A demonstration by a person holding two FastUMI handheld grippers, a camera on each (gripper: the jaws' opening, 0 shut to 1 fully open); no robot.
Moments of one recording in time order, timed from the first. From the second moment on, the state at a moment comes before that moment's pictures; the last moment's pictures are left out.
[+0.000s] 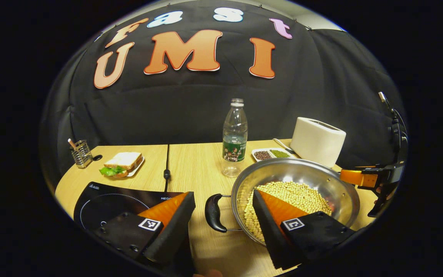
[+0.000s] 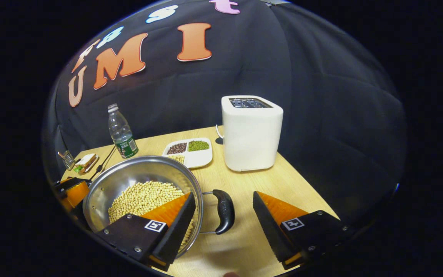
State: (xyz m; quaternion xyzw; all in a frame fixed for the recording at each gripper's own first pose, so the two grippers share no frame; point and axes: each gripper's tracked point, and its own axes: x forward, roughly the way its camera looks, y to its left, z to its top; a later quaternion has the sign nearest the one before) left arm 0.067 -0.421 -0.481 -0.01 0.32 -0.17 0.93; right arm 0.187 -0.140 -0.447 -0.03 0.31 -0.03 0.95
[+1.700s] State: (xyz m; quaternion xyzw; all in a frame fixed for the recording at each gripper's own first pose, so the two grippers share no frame) left arm 0.073 -0.416 -0.481 -0.02 0.44 -0.18 0.88; right arm 0.157 -0.113 -0.446 0.07 0.37 -0.03 0.92
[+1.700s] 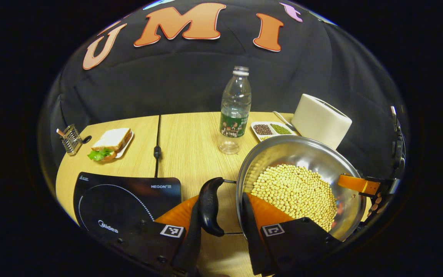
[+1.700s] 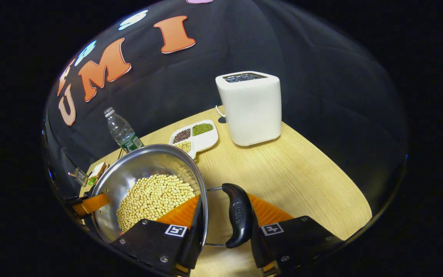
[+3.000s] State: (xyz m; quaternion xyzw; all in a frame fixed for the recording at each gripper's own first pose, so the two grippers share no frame) left arm 0.031 -0.104 -0.407 -0.06 0.44 -0.05 0.89; right arm 0.076 0.159 -0.408 0.05 0.38 0.09 0.92
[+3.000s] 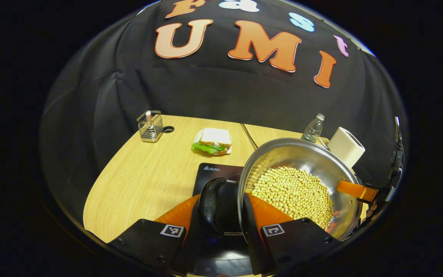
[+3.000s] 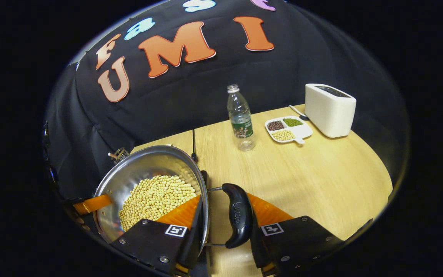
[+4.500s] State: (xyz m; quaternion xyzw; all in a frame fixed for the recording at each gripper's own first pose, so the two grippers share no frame) left arm 0.097 -0.059 -0.200 -0.04 0.14 -0.01 0.99; right arm 0.056 0.089 -0.150 0.00 0.17 0.08 0.98
